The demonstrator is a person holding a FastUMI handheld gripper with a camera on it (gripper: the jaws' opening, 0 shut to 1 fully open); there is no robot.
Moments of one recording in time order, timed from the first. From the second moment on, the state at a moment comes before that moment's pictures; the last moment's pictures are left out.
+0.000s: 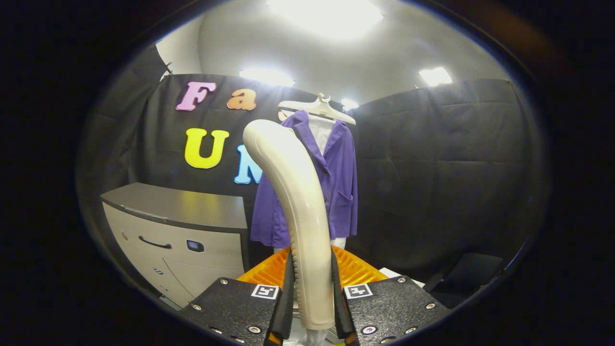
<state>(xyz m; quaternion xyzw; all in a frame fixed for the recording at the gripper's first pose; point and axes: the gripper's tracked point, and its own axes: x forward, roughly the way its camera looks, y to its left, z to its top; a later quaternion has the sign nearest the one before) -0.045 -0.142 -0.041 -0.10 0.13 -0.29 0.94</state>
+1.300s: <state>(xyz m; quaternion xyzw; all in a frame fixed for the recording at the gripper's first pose) -0.075 -0.035 -0.044 -0.07 0.10 -0.25 0.96</state>
